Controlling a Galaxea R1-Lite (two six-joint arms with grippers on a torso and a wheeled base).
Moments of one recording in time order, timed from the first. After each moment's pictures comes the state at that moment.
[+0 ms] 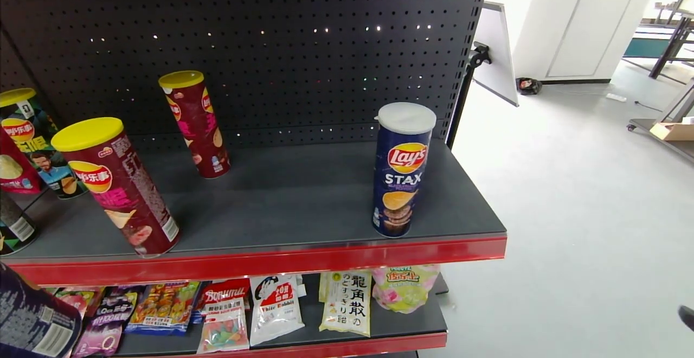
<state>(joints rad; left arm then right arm) -0.17 0.51 -0.59 0.20 0.07 0.21 -0.07 0.52 -0.46 0.18 0.23 -0.14</state>
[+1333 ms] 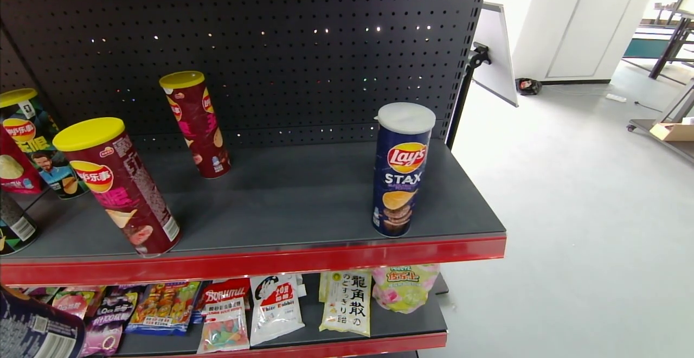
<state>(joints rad) -0.10 0.44 -0.58 0.22 0.03 0.04 -0.09 0.09 0.00 0.00 0.01 -0.02</state>
